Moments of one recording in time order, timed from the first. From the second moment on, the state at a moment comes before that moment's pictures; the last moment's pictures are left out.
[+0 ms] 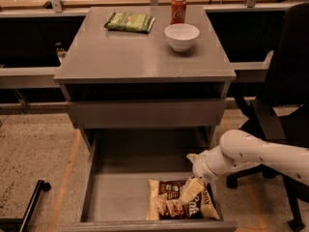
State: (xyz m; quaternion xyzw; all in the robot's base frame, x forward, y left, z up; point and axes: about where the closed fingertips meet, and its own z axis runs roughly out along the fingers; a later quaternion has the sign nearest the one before) arm 0.488 -0.113 0.519 -0.56 0.78 0.21 0.20
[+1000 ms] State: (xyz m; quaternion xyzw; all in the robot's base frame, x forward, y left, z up) arm 0.488 -0.158 0.401 -0.48 0.85 0.18 0.14
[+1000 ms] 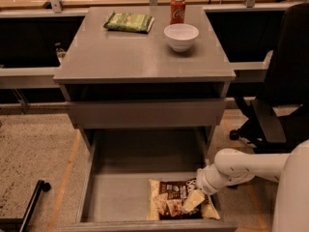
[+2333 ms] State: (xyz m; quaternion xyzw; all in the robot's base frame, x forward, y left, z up) arm 0.472 -0.147 0.399 -0.47 0.85 0.19 0.14
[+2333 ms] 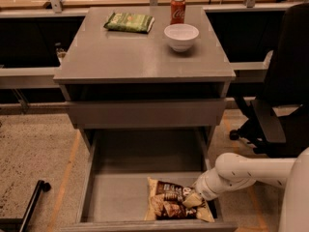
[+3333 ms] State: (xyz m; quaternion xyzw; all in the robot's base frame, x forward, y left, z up) arm 0.502 -0.101 0.544 -0.53 0.80 0.15 0.24
